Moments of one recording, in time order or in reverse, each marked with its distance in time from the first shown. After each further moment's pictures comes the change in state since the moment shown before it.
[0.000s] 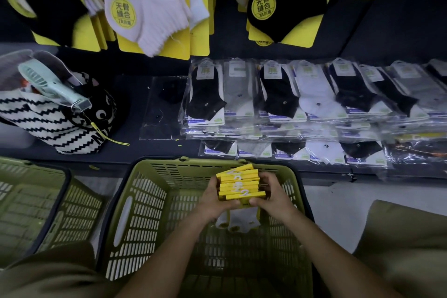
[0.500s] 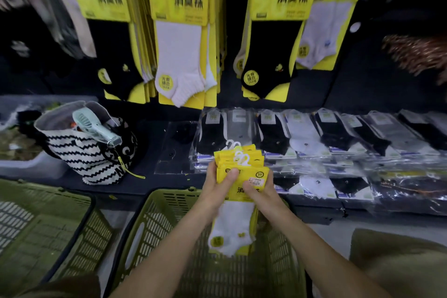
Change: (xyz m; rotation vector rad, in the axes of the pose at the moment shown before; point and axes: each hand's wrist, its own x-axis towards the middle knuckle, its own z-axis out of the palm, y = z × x) left_hand -0.069 0.136 -0.019 -0.442 0.113 0.382; right_hand -0.049 -0.129 -0.008 0.381 0.046 -0.296
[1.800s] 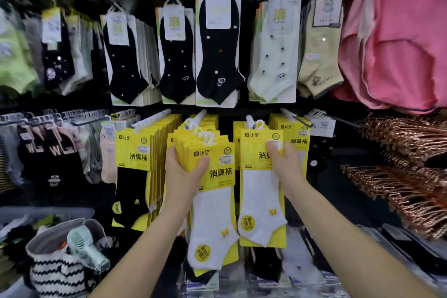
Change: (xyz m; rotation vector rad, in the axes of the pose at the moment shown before) left_hand 0.048 0.280 0.020 0.130 0.355 0.705; right_hand 0.075 -0.318 -0.041 -0.121 0.443 -0.517
